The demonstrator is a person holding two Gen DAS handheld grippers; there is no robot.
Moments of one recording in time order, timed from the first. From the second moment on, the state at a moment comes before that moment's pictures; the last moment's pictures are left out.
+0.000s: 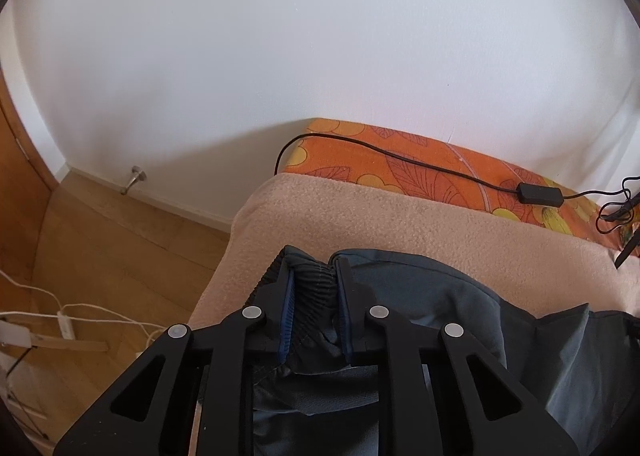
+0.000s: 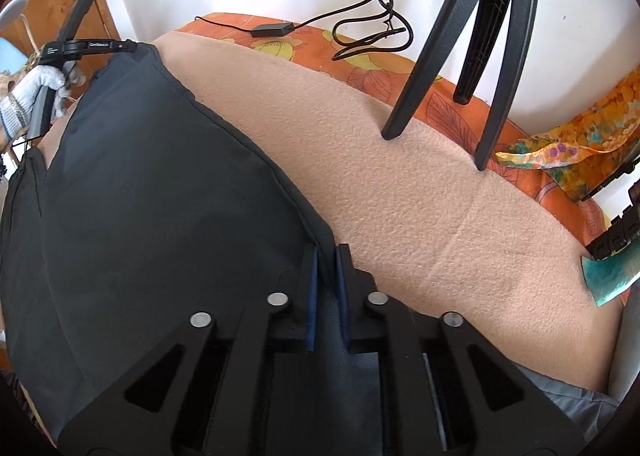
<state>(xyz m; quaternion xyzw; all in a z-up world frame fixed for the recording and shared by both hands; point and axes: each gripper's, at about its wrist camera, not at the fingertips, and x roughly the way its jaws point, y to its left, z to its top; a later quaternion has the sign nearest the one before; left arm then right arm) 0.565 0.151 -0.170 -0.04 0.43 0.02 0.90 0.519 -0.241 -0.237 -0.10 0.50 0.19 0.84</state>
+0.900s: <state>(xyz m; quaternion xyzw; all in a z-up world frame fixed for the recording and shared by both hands) 0.331 0.235 -0.103 -0.15 0.30 0.01 0.94 0.316 -0.203 -0.087 -0.07 0.43 0.22 0.87</state>
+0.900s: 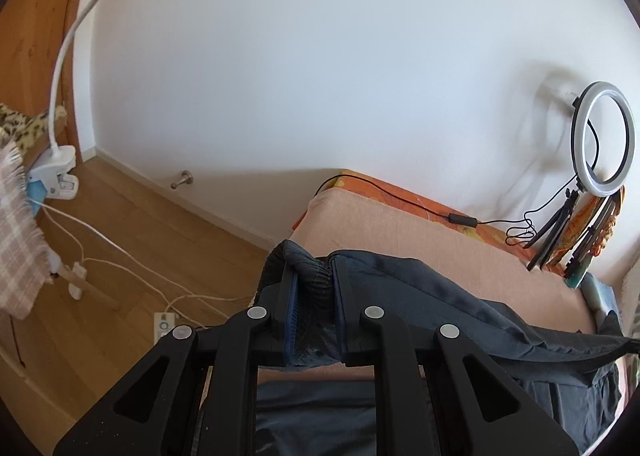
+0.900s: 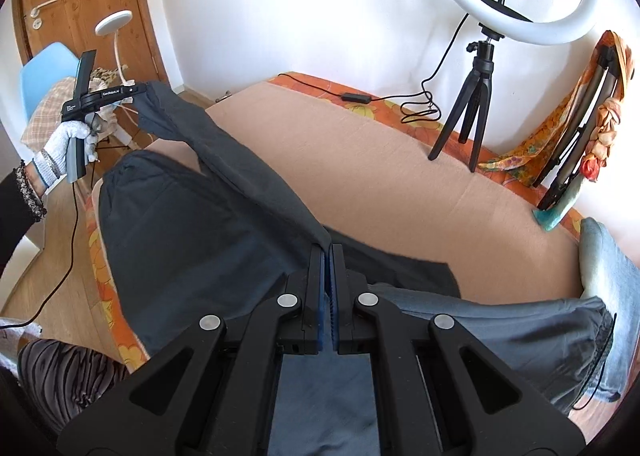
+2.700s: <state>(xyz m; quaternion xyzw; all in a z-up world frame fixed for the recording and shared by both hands) 0.190 0.238 -0.159 -0.24 0.32 0.07 0.91 0.187 -0.196 -0.179 0.01 0.45 0.21 0.87</state>
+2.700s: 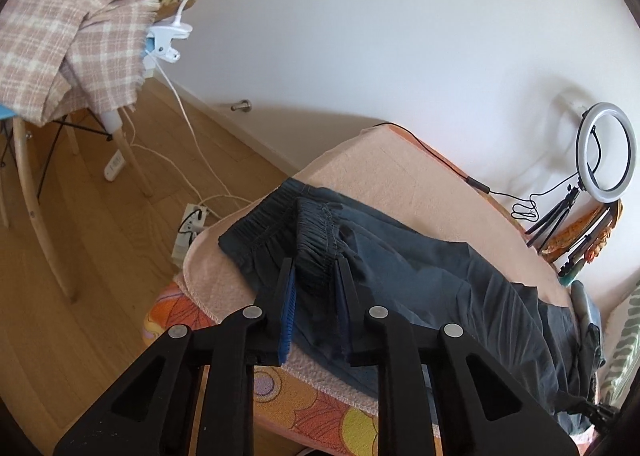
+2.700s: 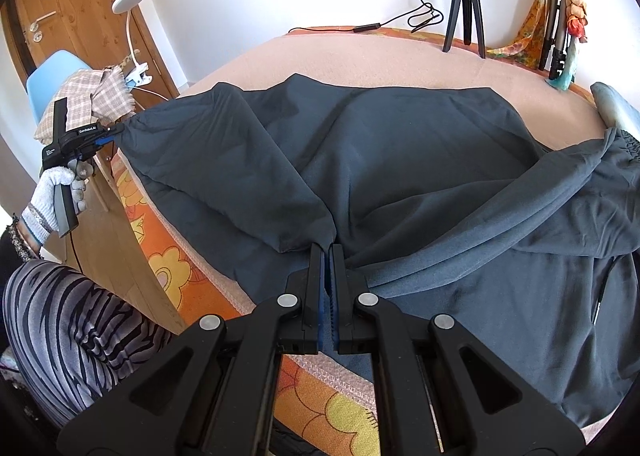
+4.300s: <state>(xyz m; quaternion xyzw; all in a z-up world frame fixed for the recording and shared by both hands) 0.288 0.031 -0.062 -0.04 0.37 -0.26 0.89 0.141 -0.336 -0.132 0.14 0.40 0.02 0.90</state>
